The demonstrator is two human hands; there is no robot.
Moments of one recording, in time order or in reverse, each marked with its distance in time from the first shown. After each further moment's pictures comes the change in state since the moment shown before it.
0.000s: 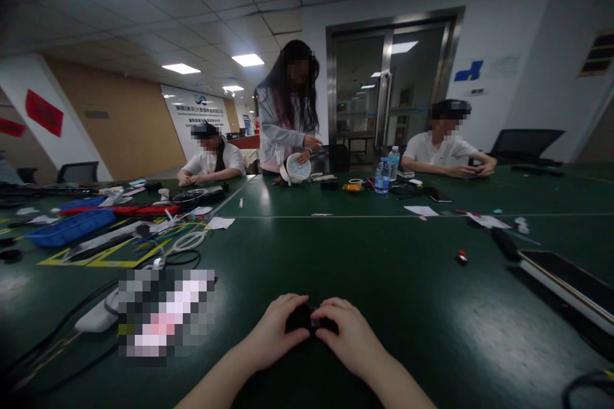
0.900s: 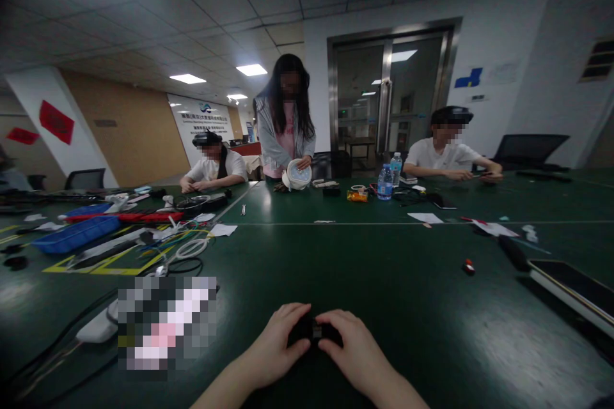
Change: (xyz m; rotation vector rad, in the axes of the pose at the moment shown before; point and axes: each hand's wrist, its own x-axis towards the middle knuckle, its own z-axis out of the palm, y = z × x) left_hand -0.004 0.005 -0.004 0.017 -0.034 0.001; right_hand 0.003 0.006 0.002 -0.032 -0.005 0.024
